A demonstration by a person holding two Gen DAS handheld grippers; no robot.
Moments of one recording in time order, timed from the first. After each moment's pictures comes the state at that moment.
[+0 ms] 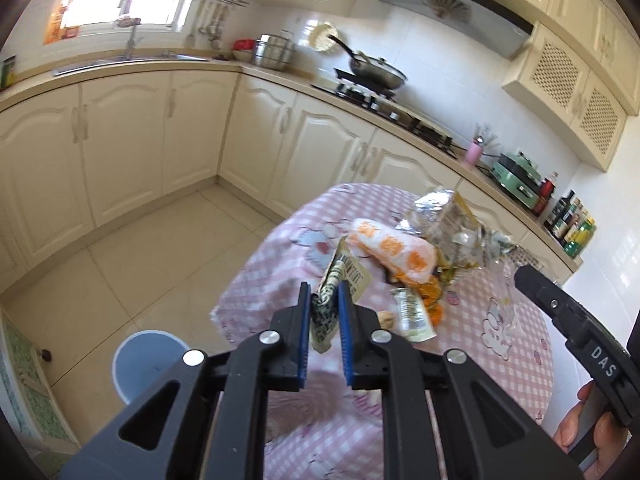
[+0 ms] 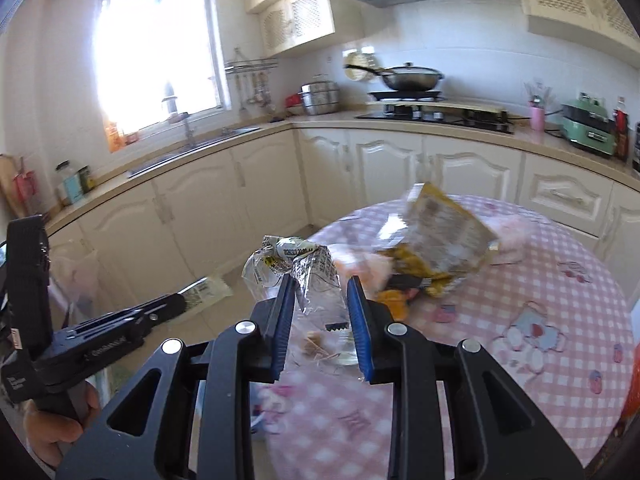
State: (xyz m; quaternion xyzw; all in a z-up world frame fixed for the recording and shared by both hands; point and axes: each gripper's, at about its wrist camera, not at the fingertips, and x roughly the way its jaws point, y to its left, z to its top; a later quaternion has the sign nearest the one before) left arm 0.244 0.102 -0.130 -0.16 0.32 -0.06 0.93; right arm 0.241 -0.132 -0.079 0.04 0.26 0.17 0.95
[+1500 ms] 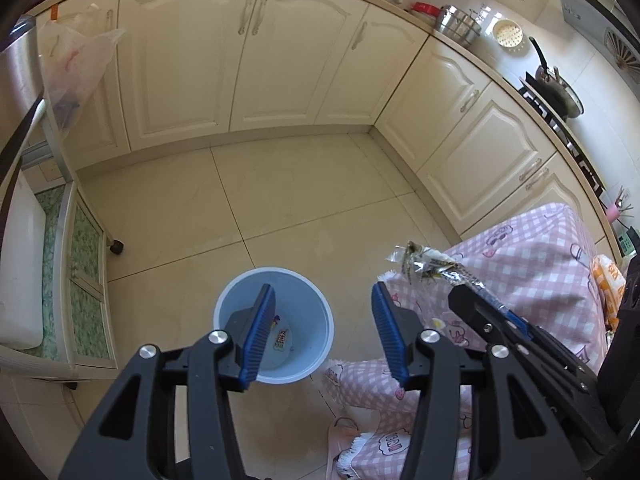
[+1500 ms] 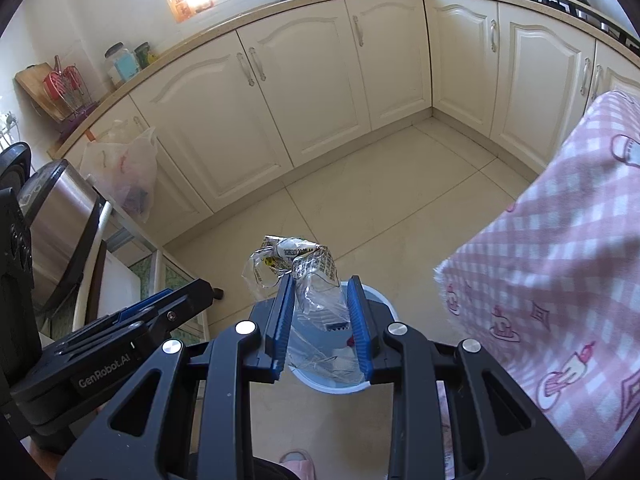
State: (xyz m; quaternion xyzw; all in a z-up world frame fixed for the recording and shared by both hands) left arm 0.259 0.311 -0.271 -0.26 0.41 0.15 0.86; right arm 0.333 0.128 -0.236 -0.01 0.45 0.33 0.83
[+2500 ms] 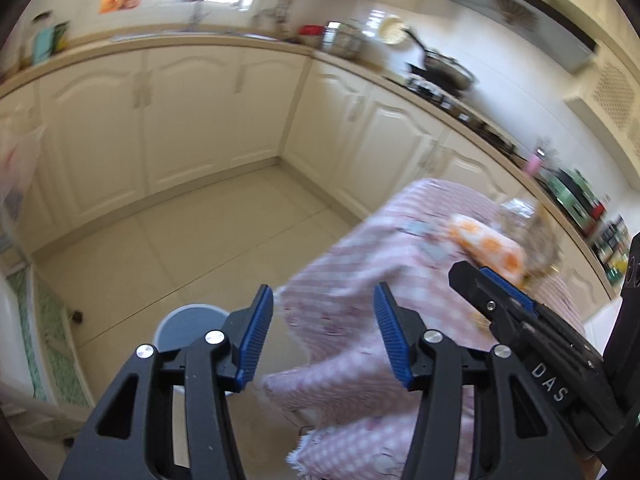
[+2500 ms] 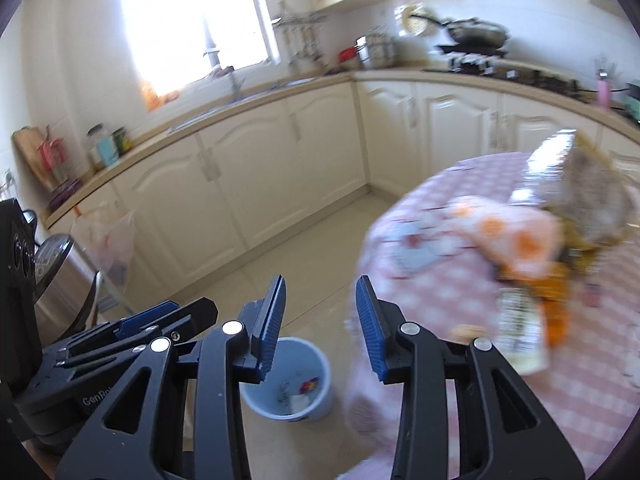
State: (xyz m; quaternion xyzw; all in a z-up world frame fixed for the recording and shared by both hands) left arm 0.249 0.150 -0.160 -0.17 0.36 0.02 0.92; right arm 0.282 -0.039 -0.129 0.03 0.32 0.24 0.92
